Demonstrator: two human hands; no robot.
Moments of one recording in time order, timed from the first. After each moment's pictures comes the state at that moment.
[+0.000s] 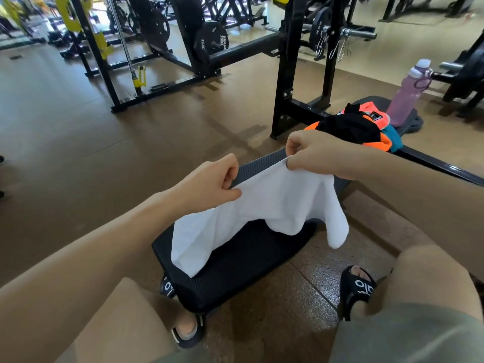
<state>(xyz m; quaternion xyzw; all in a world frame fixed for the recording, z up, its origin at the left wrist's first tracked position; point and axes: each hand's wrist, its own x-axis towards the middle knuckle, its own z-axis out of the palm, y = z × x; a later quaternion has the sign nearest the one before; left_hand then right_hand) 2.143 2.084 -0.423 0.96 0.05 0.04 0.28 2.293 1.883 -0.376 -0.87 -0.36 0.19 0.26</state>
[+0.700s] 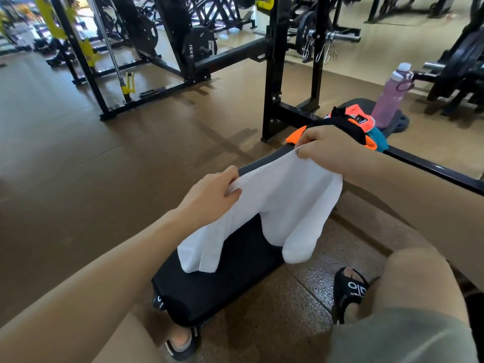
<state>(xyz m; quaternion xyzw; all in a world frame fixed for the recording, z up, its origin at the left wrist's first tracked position) 2.171 2.060 -0.440 0.97 0.10 0.06 0.22 2.326 1.853 -0.375 -0.88 -0.29 0.13 0.37</state>
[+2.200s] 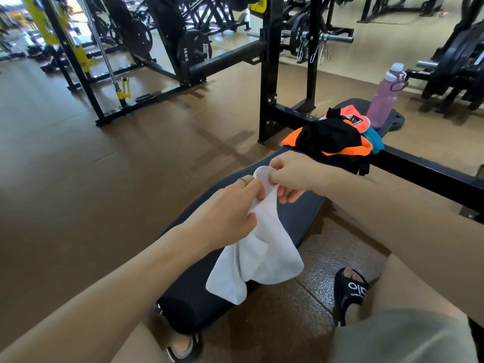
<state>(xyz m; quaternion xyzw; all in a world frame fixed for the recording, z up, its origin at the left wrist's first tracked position) 2.160 2.011 -0.408 0.99 -0.01 0.03 0.15 2.302 1.885 -0.390 -0.88 -0.28 0.26 0.29</state>
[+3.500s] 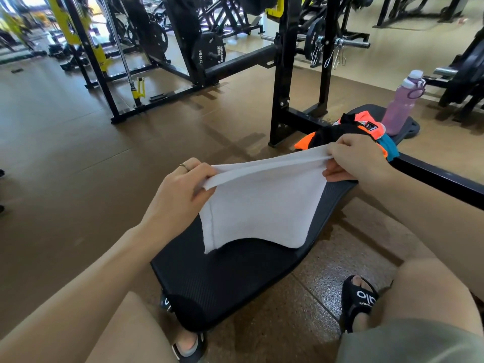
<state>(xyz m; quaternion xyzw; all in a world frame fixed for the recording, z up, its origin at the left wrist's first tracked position) 2.118 2.091 -0.406 0.95 0.07 0.24 0.20 2.344 1.845 -0.393 -0.84 -0.08 0.12 0.52</state>
